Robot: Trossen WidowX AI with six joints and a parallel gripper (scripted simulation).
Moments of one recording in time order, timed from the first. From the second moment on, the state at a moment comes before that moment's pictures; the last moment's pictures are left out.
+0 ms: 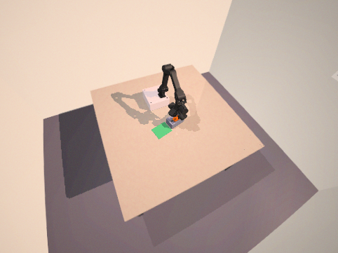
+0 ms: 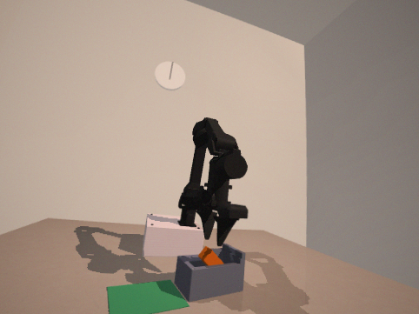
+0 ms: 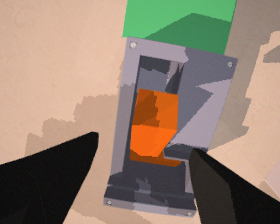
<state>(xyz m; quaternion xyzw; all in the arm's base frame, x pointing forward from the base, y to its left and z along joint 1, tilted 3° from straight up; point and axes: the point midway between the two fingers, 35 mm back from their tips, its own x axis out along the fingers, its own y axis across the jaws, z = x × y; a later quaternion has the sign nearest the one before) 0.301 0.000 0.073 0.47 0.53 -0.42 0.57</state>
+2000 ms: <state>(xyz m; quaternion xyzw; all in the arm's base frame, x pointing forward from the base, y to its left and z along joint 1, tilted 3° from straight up) 0.300 0.001 0.037 0.47 0.53 -0.42 0.57</state>
